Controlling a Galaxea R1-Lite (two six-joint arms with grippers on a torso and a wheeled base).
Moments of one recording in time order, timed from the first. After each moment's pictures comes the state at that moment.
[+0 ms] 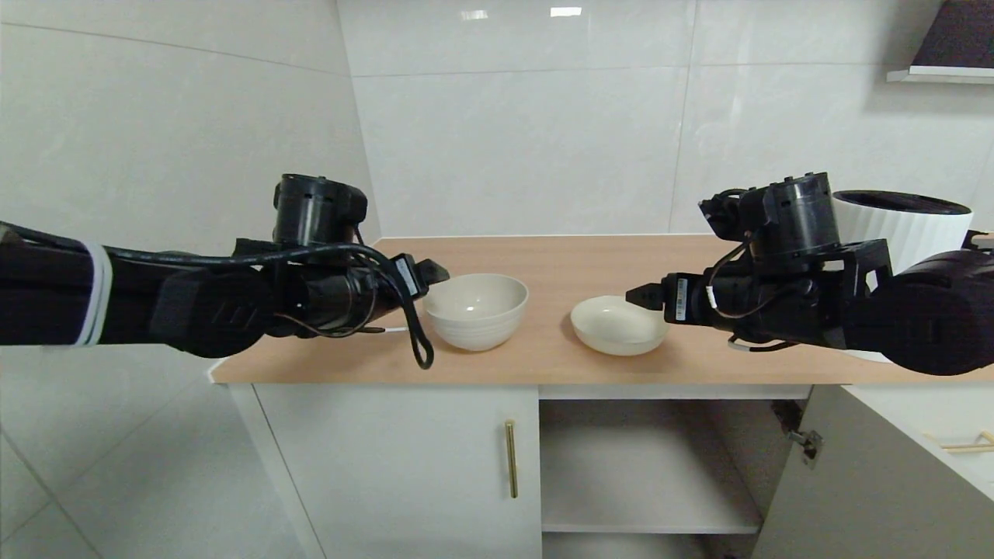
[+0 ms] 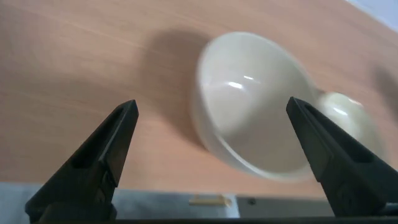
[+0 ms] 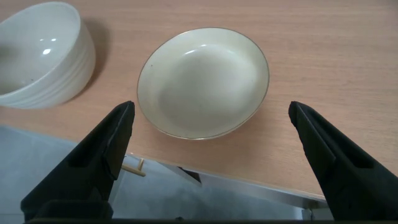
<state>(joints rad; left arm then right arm) -0.35 1.89 -1.24 -0.15 0.13 -0.59 0.50 1.80 -1.18 -0.17 -0.18 0.32</state>
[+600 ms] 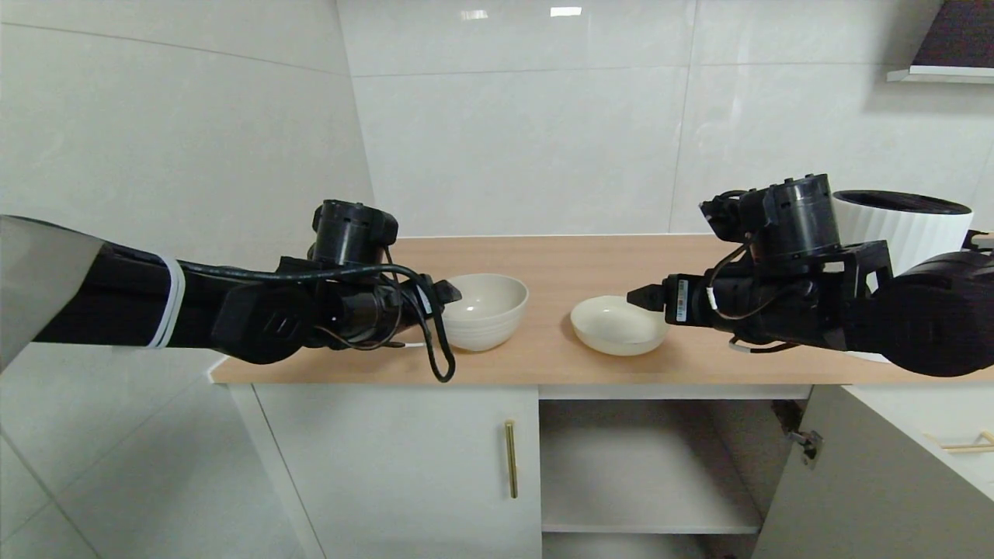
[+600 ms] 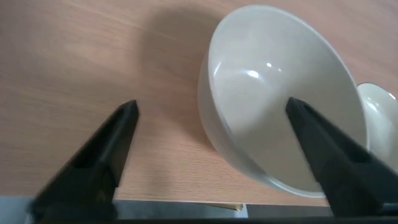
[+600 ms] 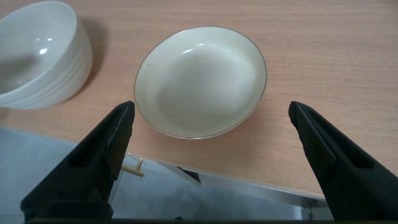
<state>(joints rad) -0.37 1.96 -1.25 -0.15 0.14 -0.59 0.50 1.80 -1.18 -0.17 -0.18 0.32</state>
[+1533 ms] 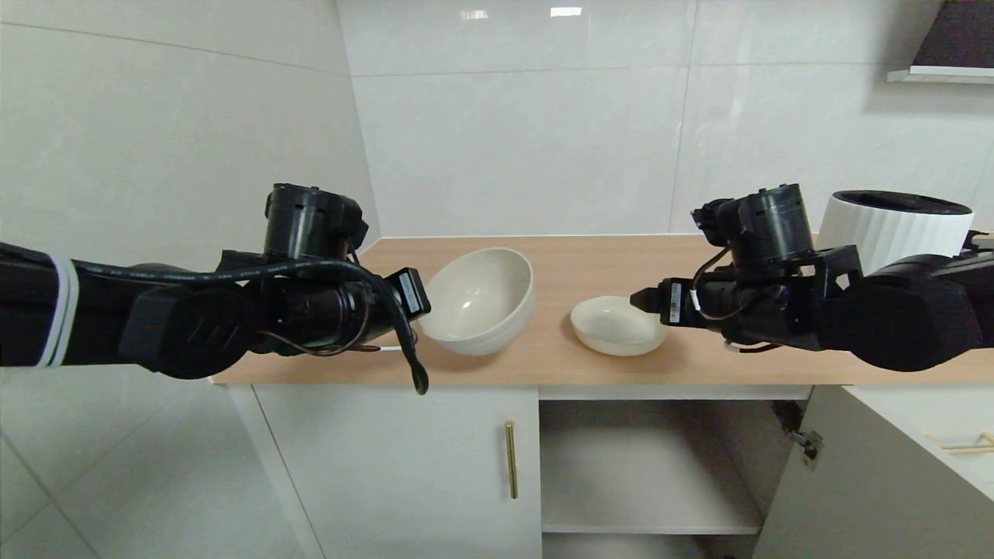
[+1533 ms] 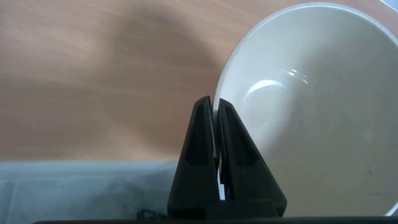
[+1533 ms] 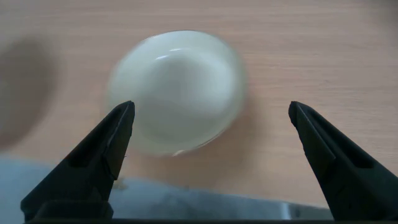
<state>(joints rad) -0.37 1.82 -1.15 -0.15 0.00 -0.60 0.49 1.86 -1.22 -0.15 -0.30 0.33</state>
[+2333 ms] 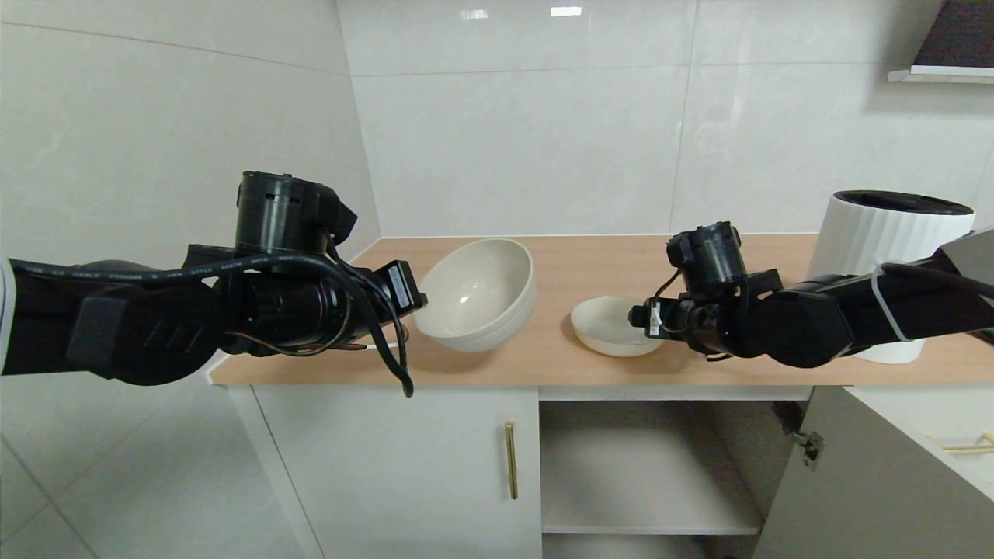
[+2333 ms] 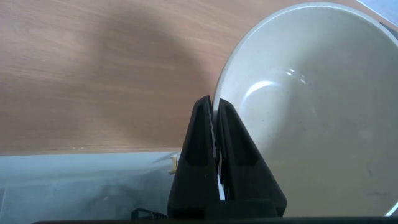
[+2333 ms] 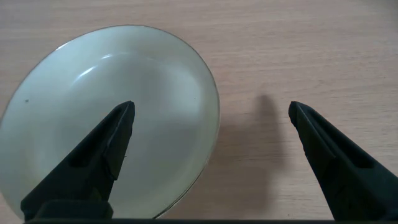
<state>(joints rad) -0.37 1.77 -1.13 -0.15 -0.03 -0.60 0.47 2.05 -1.32 -0.15 -0.42 0.35</state>
